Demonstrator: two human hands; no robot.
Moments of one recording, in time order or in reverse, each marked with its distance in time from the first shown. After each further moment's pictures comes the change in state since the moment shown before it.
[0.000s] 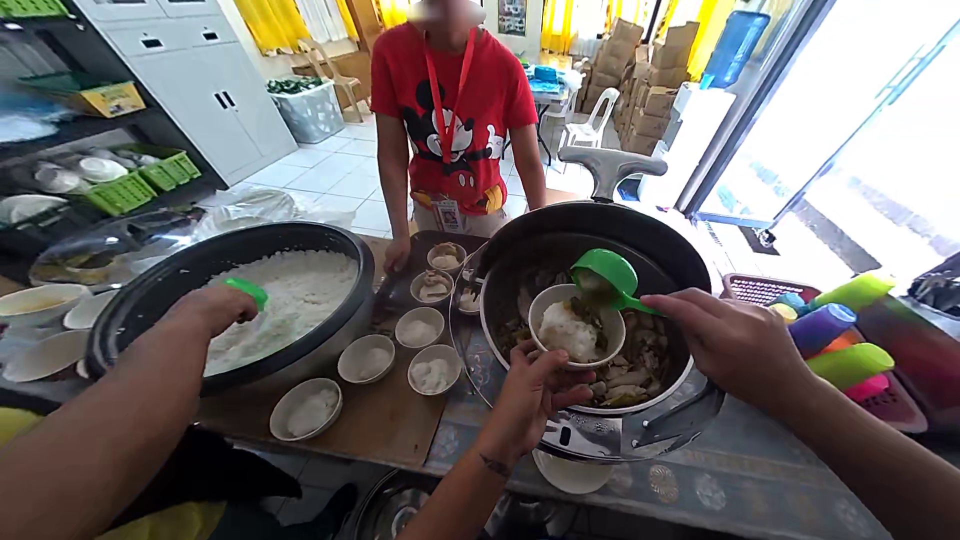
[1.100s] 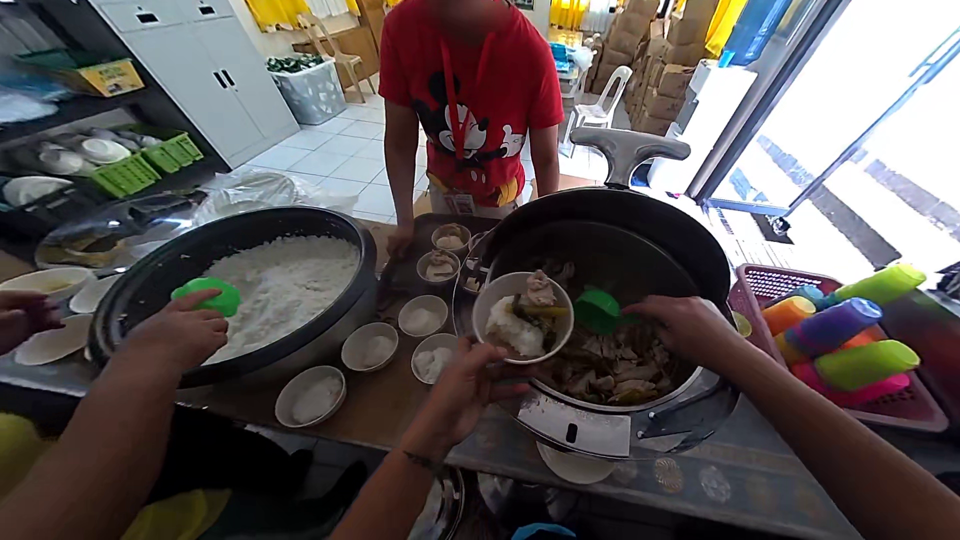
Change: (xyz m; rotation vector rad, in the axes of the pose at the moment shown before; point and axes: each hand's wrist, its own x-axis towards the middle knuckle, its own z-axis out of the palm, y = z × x) left_hand 0.003 0.031 -0.061 0.132 0.080 0.040; right_hand -0.004 0.038 0.068 0.247 -0.537 0.243
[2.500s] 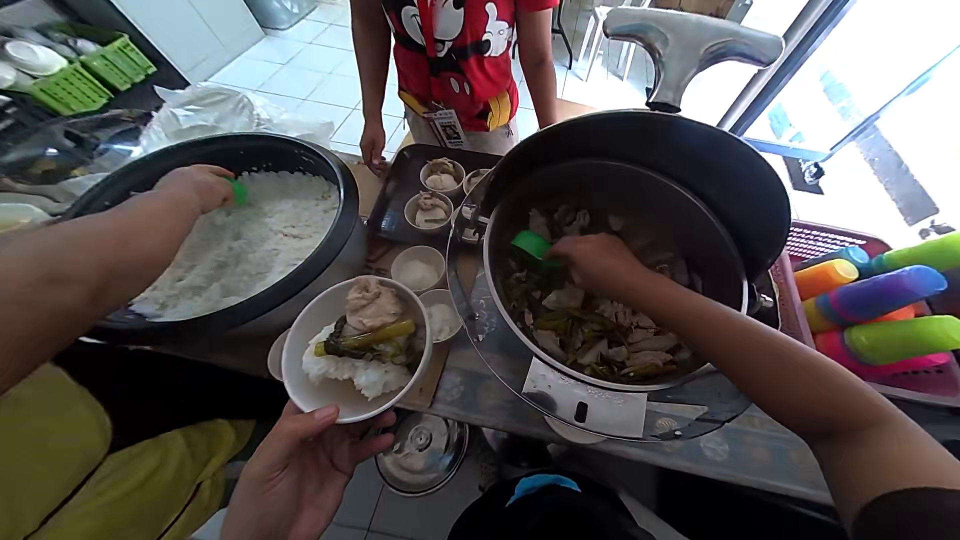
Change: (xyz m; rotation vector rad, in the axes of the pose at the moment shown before) left_hand -0.064 -0.021 -0.114 -0.151 0.205 0.270; right_hand 0.114 -0.039 0.059 0.092 -0.173 -0.144
